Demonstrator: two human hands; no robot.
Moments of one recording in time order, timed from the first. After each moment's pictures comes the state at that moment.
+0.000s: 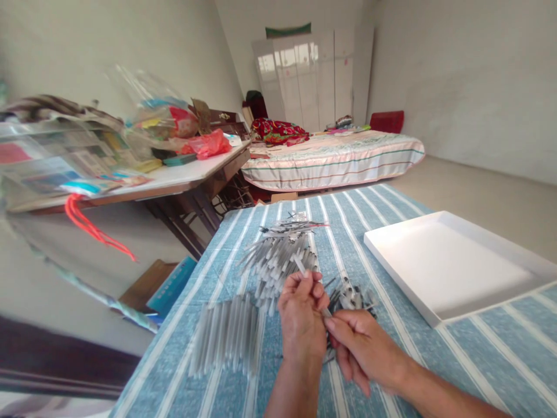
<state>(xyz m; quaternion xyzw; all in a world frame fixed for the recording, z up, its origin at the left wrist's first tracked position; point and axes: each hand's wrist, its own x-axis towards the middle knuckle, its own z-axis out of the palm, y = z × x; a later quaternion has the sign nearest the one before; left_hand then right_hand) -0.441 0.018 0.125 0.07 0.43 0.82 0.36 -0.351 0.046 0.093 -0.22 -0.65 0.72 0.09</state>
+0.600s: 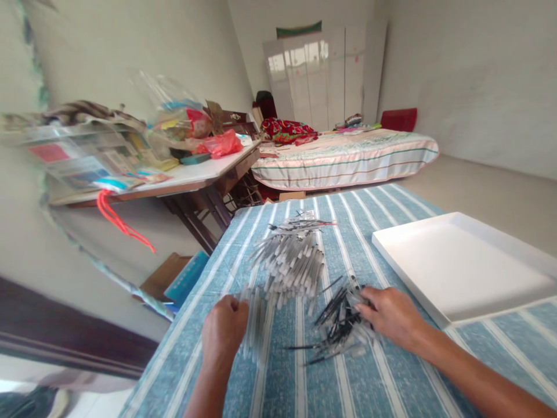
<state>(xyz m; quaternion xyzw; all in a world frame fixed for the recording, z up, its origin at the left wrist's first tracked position) -0.572 -0.084 0.112 0.22 0.97 0.13 -0.01 -0.327 0.102 0.073 -0.31 -0.94 0.13 0.09</state>
